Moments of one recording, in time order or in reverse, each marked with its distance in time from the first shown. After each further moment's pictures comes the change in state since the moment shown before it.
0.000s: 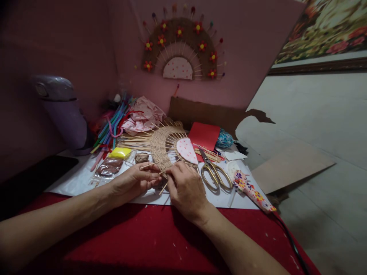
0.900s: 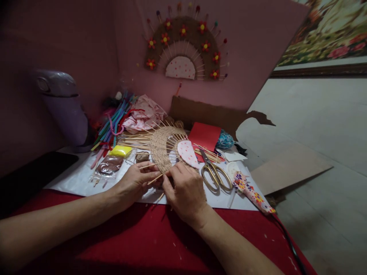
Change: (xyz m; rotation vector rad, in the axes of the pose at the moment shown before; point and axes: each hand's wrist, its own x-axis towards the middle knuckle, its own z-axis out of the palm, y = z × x) left_hand 0.002 -0.014 0.006 0.100 0.160 0.172; right_hand -0.001 -0.007 0.002 -0.057 0.073 -0.008
